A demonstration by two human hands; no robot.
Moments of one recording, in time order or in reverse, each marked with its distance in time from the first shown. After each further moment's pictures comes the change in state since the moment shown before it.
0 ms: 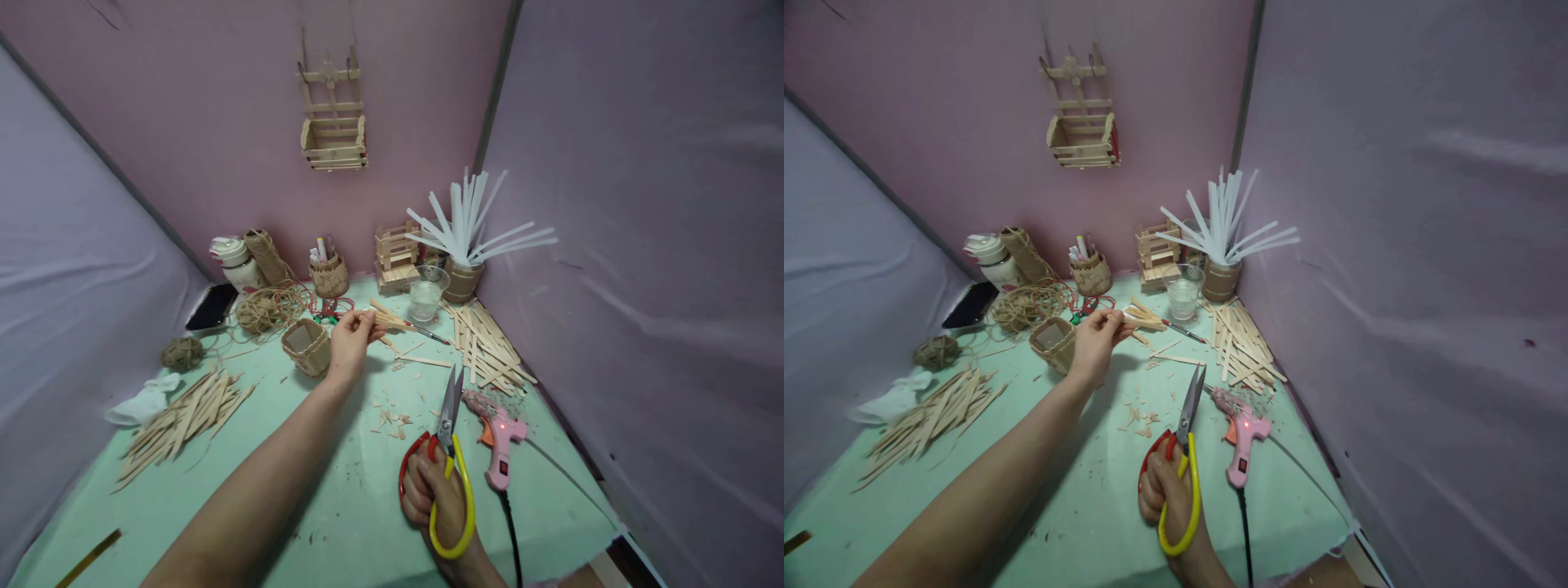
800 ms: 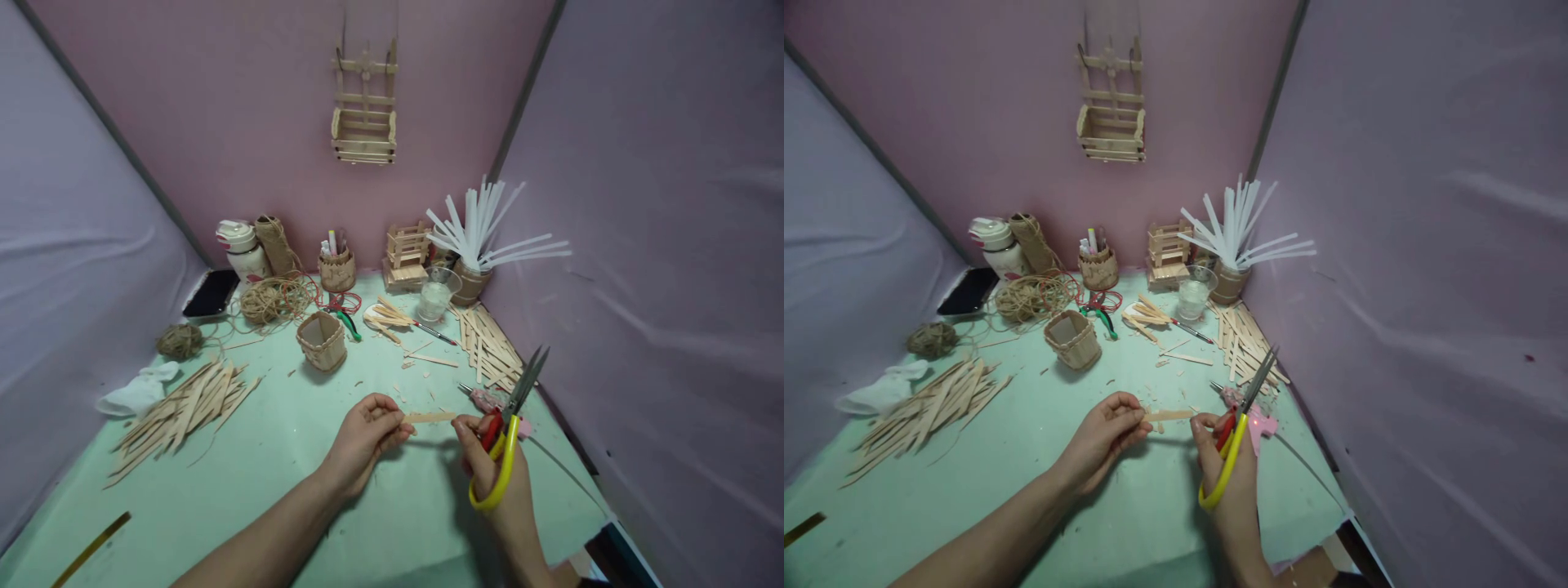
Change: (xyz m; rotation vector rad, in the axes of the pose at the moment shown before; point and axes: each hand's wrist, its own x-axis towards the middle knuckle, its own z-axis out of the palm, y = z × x) left_hand -0.123 -0.009 -0.058 -0.236 -0.281 -0.601; right_hand -0.009 -0.063 0.030 -0.843 0.527 -0.452
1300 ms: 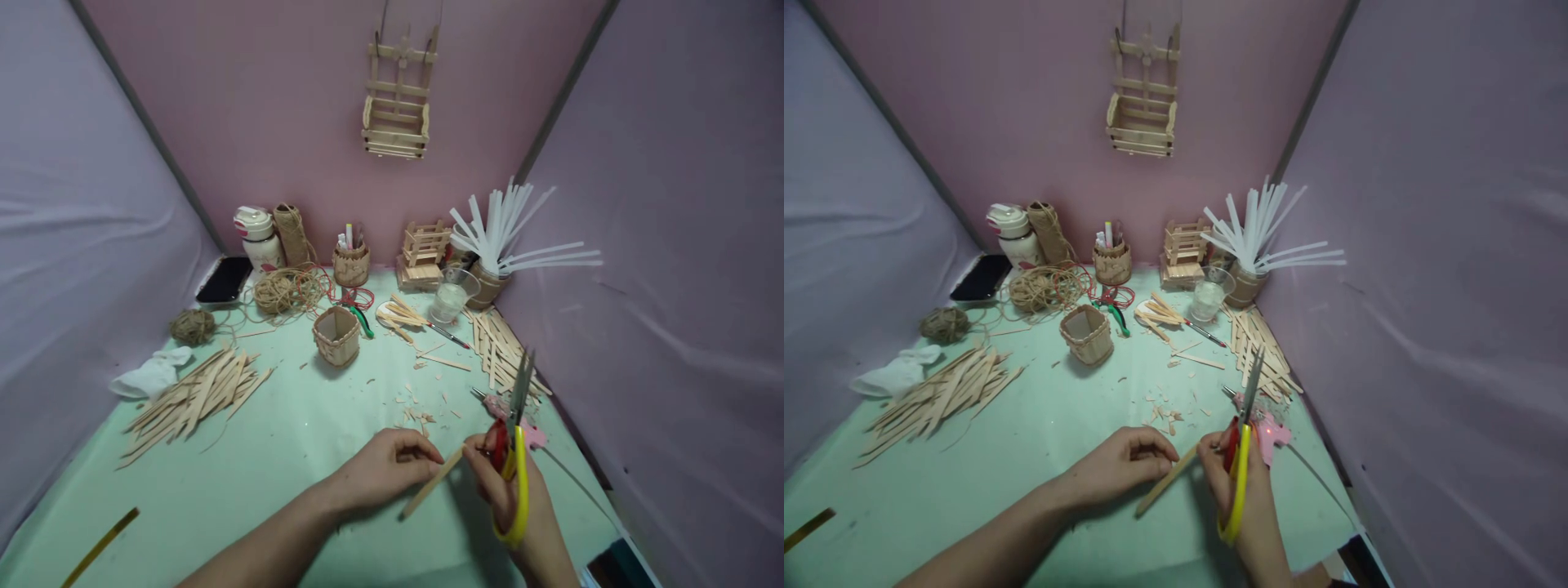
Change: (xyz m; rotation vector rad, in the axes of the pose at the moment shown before) left_hand -0.014 0.000 -0.005 0.489 -0.361 -0.078; right_hand -0.005 -0.003 -0.004 -0.160 -0.178 0.011
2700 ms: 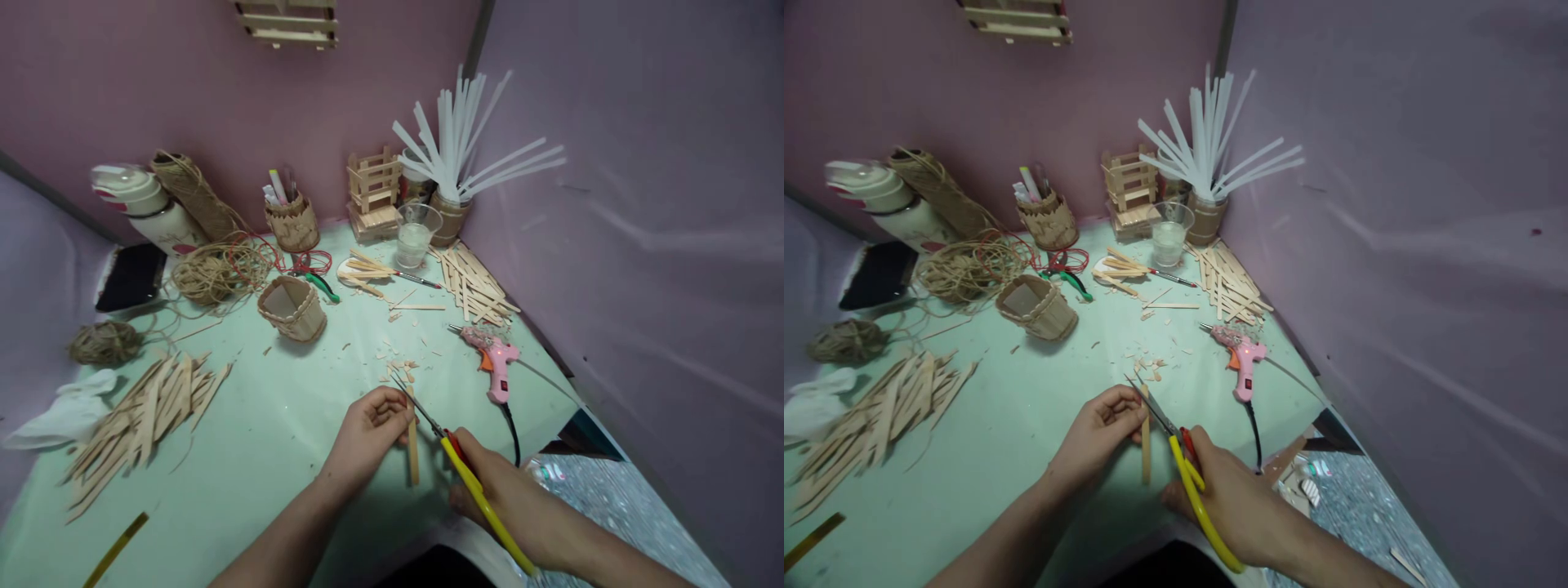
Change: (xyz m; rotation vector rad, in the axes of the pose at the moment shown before) left_hand -0.007 -0.016 0.004 -0.089 0.210 -0.009; right_hand -0.051 -0.027 -0.015 -0.553 -0.697 0.379
